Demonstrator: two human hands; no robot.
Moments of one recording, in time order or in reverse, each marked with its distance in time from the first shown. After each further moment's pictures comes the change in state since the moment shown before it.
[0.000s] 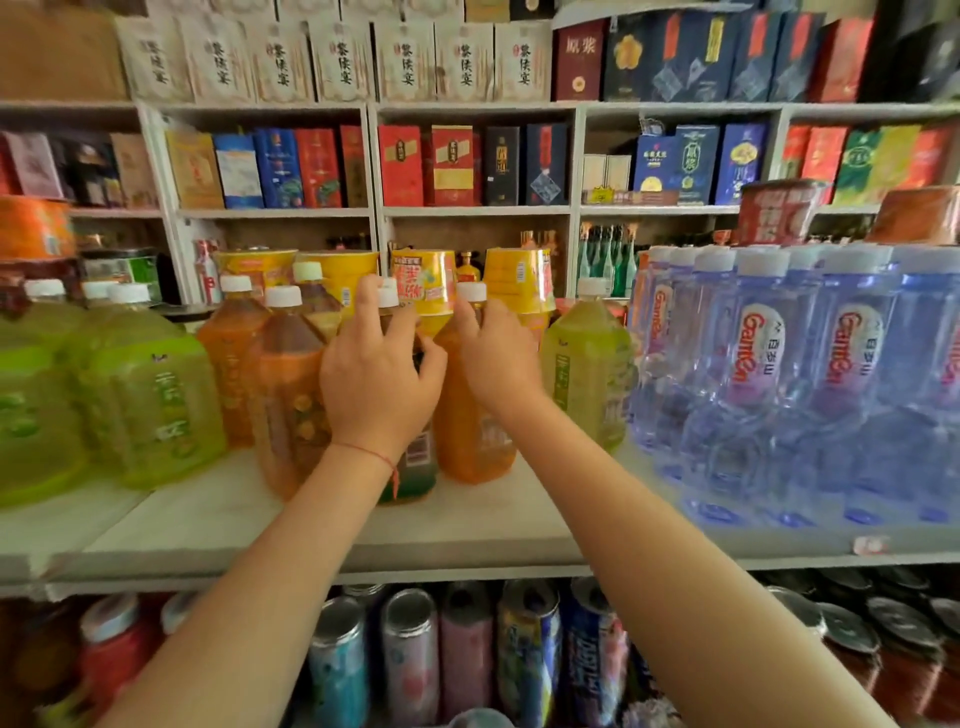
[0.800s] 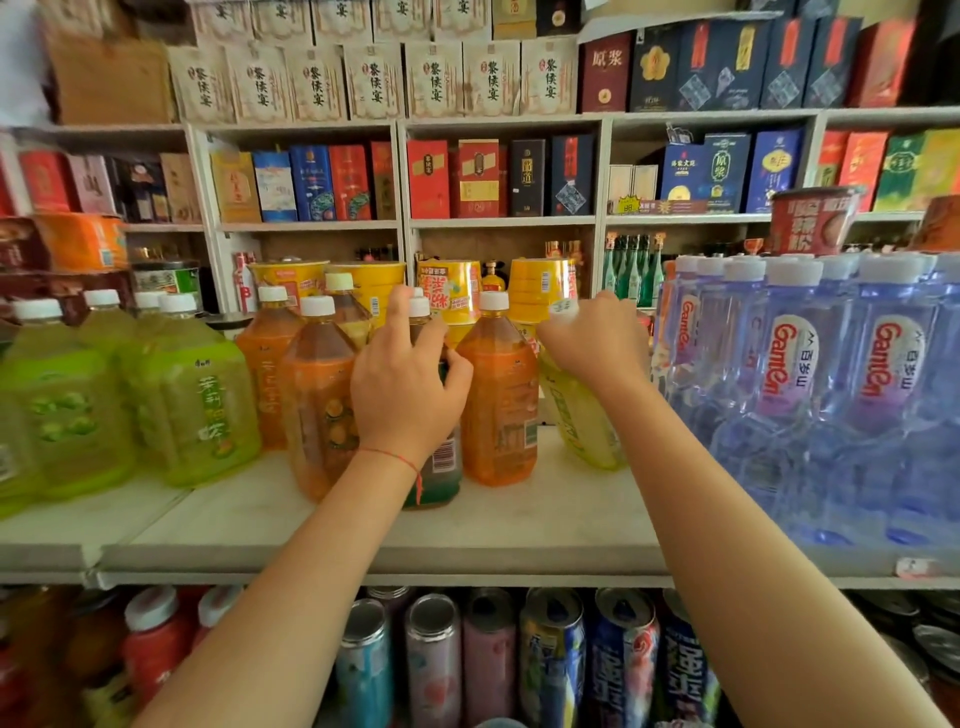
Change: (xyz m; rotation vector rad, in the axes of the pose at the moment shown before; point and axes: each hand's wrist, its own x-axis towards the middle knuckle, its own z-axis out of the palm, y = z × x) left_hand -0.002 0.001 0.002 -0.025 -0.003 -0.025; right_hand 0.034 0.030 -0.061 -0.355 0.023 0.104
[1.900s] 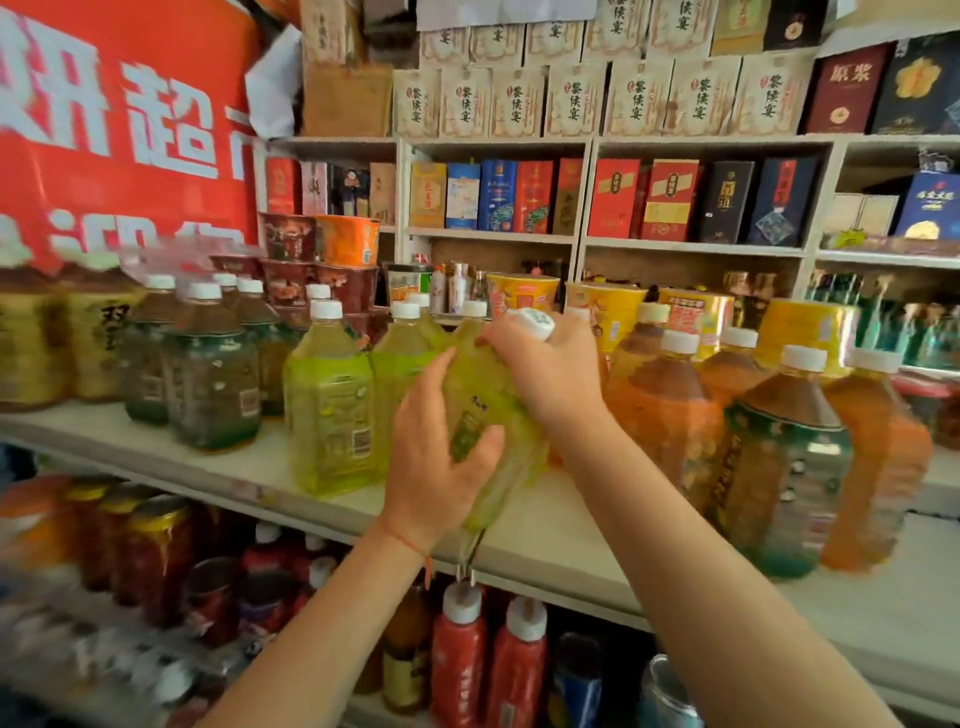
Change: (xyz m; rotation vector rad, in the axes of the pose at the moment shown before) left_hand -0.054 -0.250 -0.129 -0.525 0.097 -0.157; right_hand -0.136 -0.311 0.129 0.998 -0.289 -0.178
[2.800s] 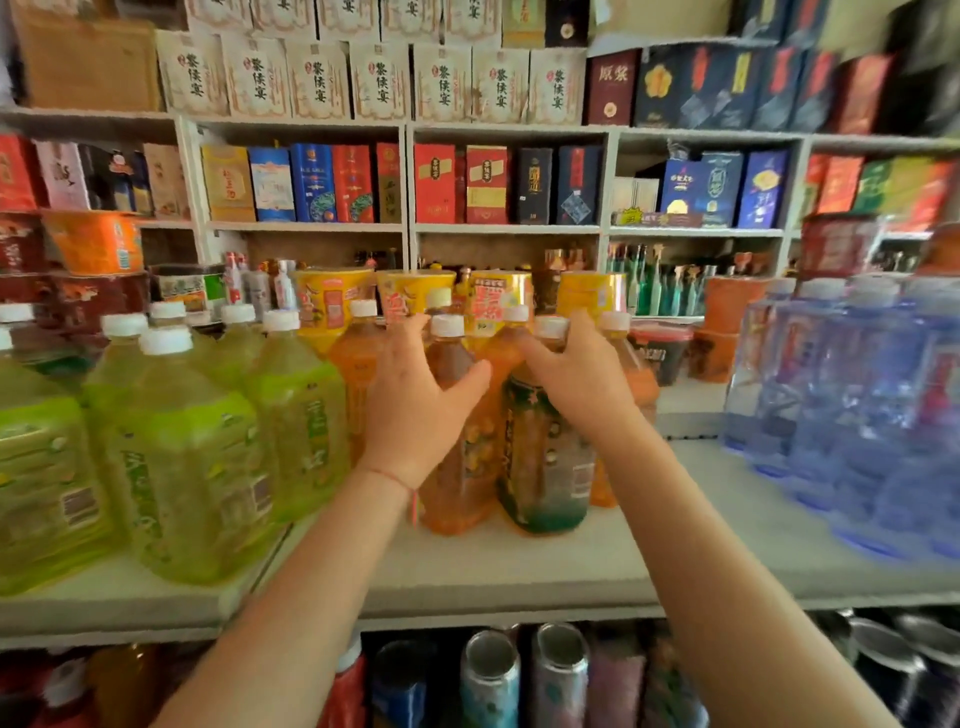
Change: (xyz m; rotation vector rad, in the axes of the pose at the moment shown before) left_hand 0.044 0.093 0.139 -0.042 -0.265 -0.215; right_hand 0.005 0.031 -0.197 -0.617 0.261 0.130
